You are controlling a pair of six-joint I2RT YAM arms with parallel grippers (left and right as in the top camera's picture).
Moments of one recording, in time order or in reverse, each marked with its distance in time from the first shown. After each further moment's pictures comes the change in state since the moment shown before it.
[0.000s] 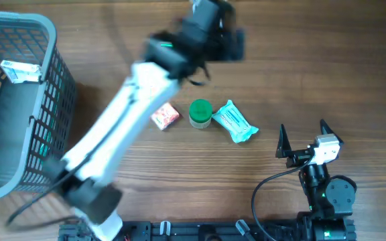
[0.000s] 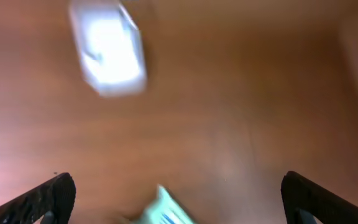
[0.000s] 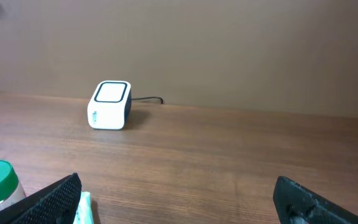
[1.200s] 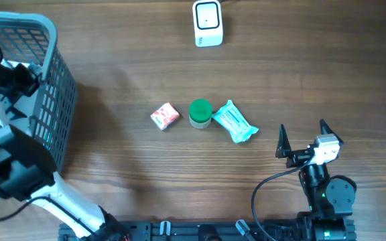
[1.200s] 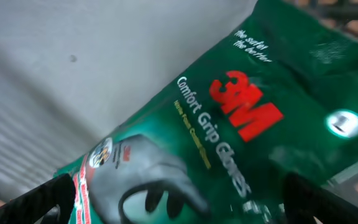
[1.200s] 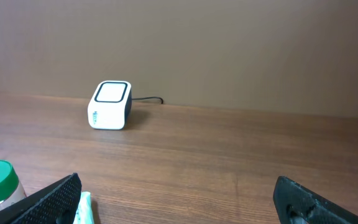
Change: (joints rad) left arm 1.112 0.228 -0.019 -0.587 0.188 0.196; right arm 0.001 0.000 0.000 0.000 0.000 0.000
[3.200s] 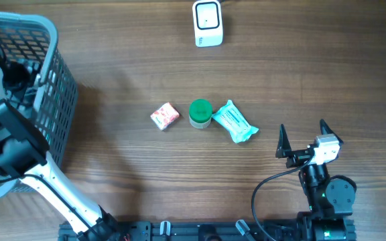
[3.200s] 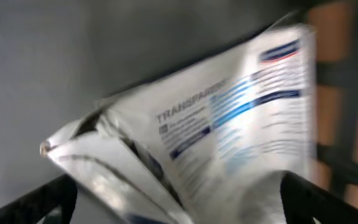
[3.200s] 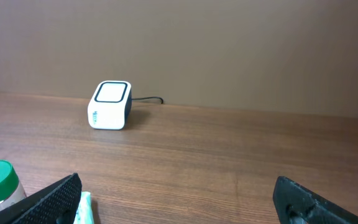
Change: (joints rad) left arm 0.044 0.277 -0.002 0.451 -0.018 -0.378; right arm 0.000 0.000 0.000 0.000 0.000 0.000
